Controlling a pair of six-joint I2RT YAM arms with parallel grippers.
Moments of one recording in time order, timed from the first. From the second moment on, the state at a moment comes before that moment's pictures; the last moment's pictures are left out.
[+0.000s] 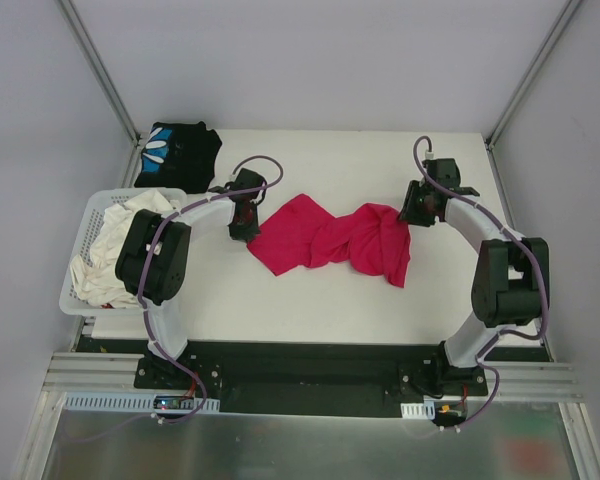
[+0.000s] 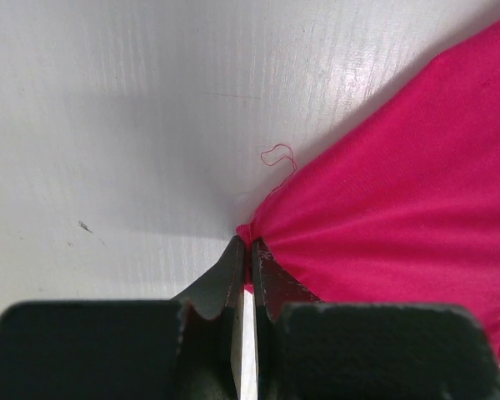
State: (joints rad) left arm -0.39 1.86 1.22 -0.55 -0.14 -0.47; right arm 0.10 1.67 1.16 -0.45 -0.09 0.32
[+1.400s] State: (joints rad) left arm -0.42 1.54 1.23 -0.52 -0.32 -0.44; right arm -0.06 1.23 1.23 -0.49 0.08 0.32
